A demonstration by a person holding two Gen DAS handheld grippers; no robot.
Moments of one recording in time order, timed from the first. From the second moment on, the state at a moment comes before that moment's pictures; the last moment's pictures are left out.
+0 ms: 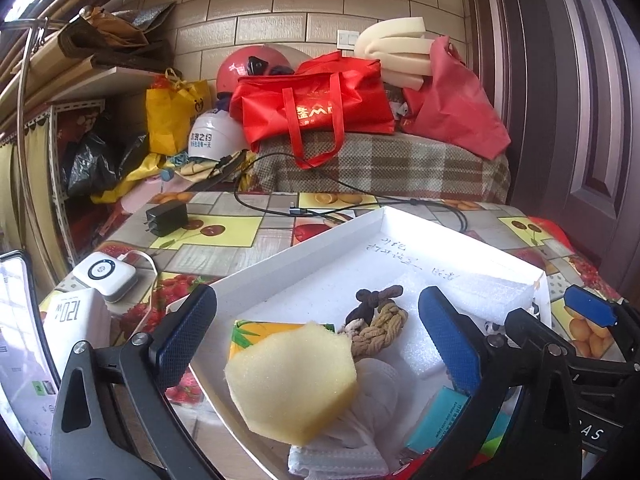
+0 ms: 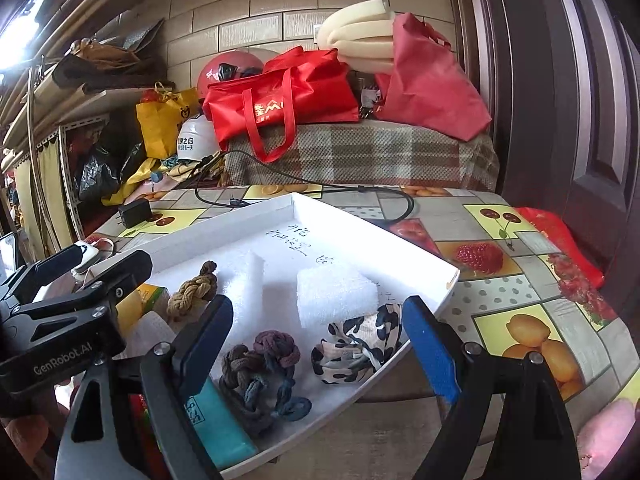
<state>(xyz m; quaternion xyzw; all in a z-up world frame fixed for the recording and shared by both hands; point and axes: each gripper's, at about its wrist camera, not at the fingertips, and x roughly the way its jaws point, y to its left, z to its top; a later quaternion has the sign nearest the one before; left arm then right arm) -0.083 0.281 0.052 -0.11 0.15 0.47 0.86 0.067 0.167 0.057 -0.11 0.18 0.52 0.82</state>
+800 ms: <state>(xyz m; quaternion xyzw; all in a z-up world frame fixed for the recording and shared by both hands) -0.104 0.208 0.058 -0.07 0.12 0.42 0.90 0.032 0.104 0.057 -0.13 0.15 0.51 0.84</state>
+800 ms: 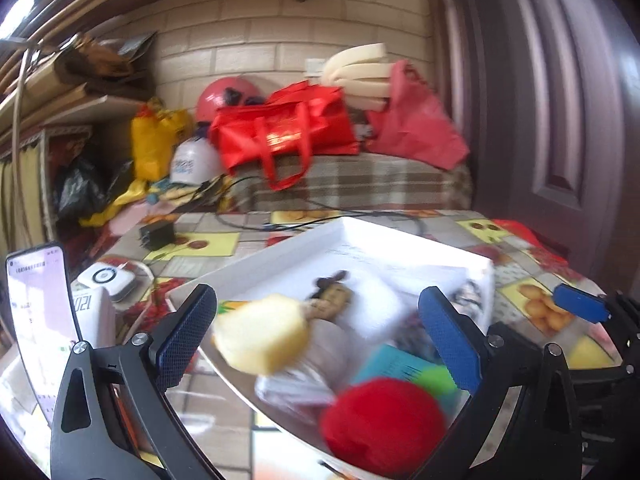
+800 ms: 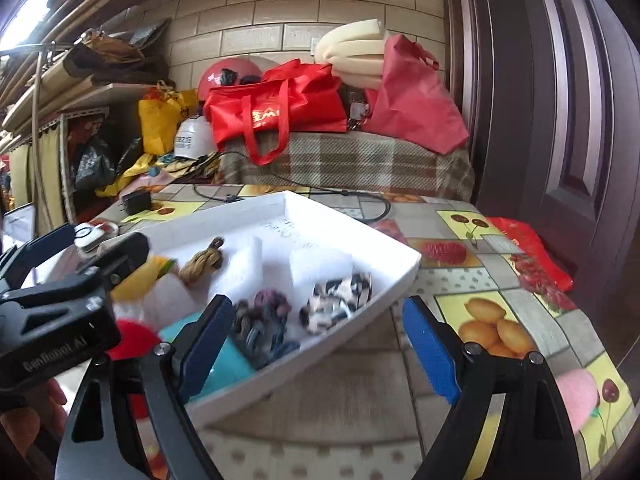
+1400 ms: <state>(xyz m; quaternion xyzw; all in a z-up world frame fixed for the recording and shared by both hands) 0.012 0.106 0.040 -0.05 0.29 0.15 0.94 0.196 -0.044 0.027 -0.07 0.34 0.40 0.85</state>
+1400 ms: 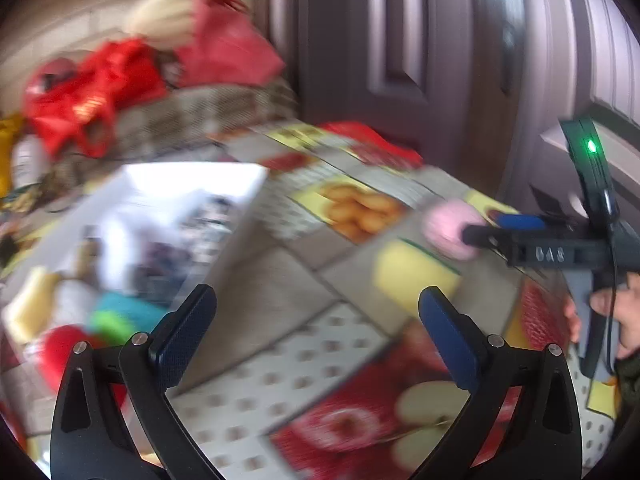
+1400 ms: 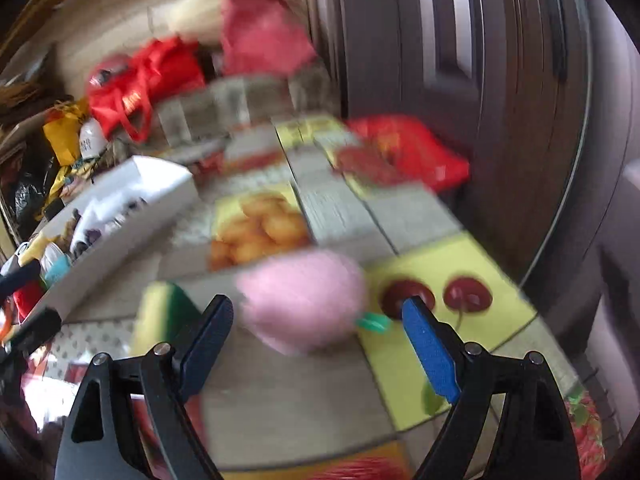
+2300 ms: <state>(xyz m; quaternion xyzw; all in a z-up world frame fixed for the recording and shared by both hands) 0.012 0.078 0.055 0.02 0.21 0.15 0.97 0.193 -0.033 0.040 -0.08 0.27 0.43 0.86</state>
